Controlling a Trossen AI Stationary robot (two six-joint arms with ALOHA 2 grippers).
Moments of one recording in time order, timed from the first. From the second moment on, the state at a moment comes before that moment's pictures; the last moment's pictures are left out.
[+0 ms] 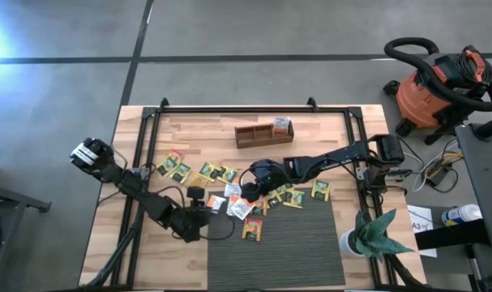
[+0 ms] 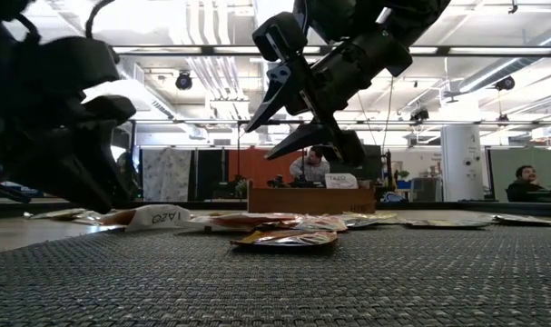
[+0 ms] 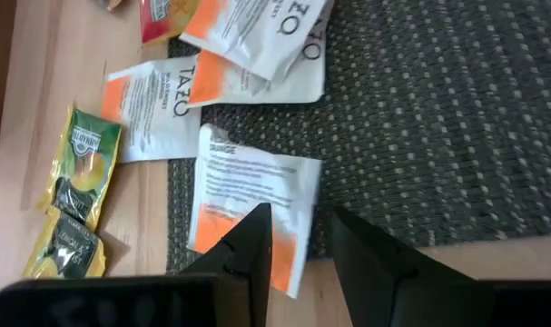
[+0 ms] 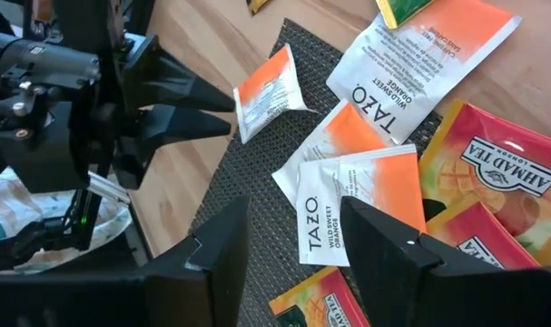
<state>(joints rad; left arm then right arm) -0.63 1.51 0.64 -0.20 -0.59 -0.29 0.04 1.82 1.08 0.03 -0.18 1.15</state>
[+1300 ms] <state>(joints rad) -0.59 1.70 0.68 -0.19 -0.90 -0.34 0.04 1.82 1.08 0.00 -0.18 1.12</state>
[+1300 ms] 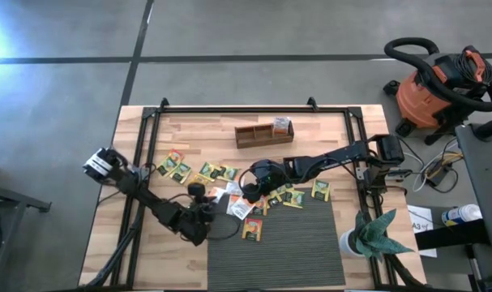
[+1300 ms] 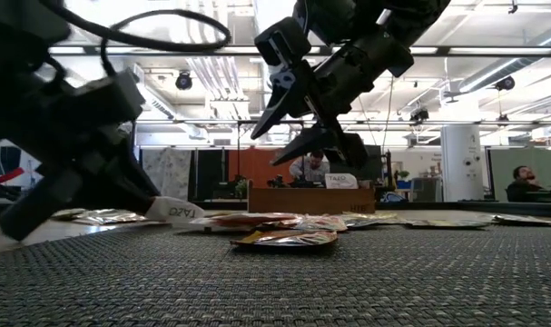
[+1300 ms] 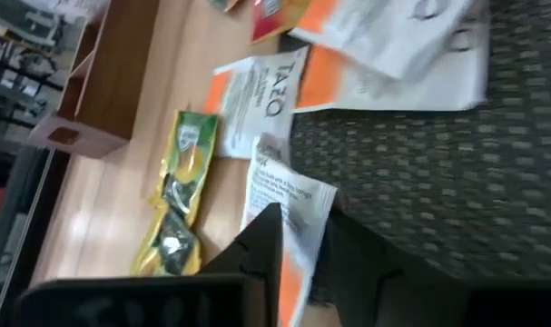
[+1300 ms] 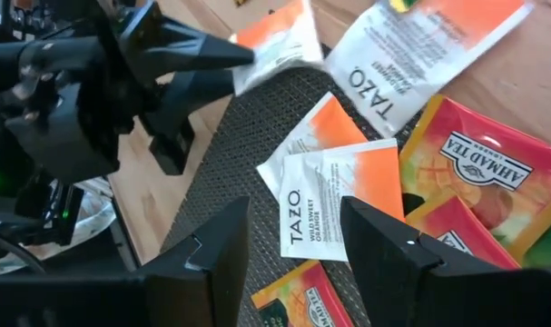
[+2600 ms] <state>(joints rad) -0.40 0.98 0.68 0.06 -1.11 -0.39 0.01 1.75 1.37 0.15 0.24 1.18</state>
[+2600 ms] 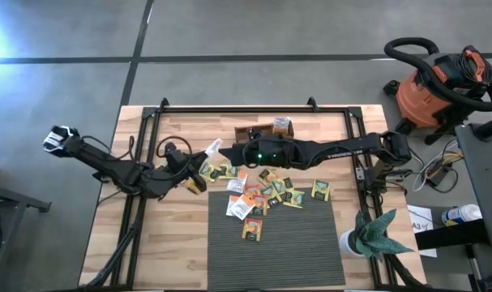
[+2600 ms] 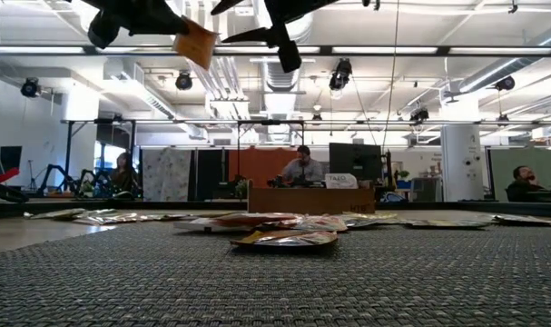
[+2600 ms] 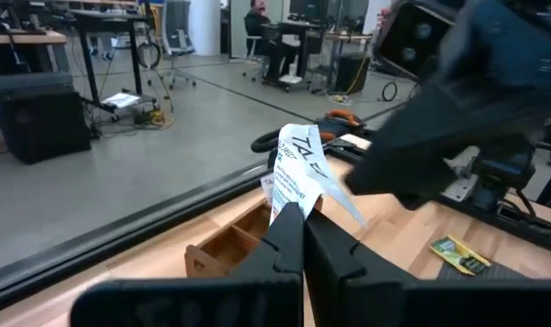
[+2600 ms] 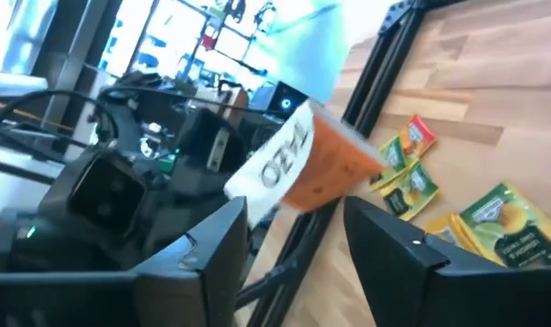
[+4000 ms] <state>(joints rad) -0.39 1.23 0.72 0.33 -1.16 -0.04 -0.01 1.76 1.38 0.06 0.17 1.26</state>
